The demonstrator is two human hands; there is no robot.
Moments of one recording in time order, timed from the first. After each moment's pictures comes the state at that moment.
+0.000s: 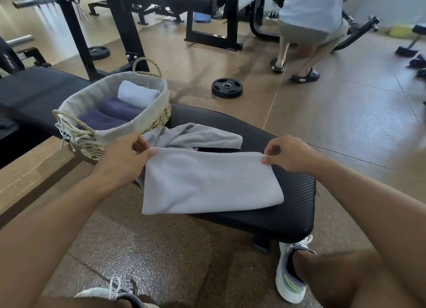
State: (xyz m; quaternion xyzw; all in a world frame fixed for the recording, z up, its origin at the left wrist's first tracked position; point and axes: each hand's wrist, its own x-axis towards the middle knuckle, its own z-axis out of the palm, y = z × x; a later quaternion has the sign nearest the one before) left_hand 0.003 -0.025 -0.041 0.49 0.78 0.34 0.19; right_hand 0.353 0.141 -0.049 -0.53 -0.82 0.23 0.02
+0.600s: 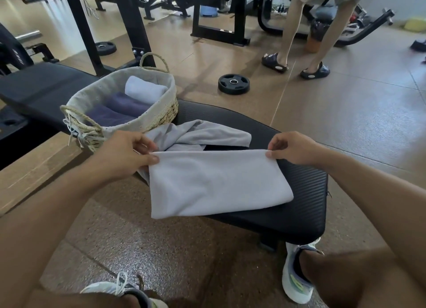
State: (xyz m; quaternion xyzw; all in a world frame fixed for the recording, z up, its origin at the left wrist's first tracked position) left_hand -0.006 -0.031 -0.022 0.48 0.79 0.29 0.27; right_hand 0.344 0.162 -0.061 -0.51 -0.79 0.33 0.03
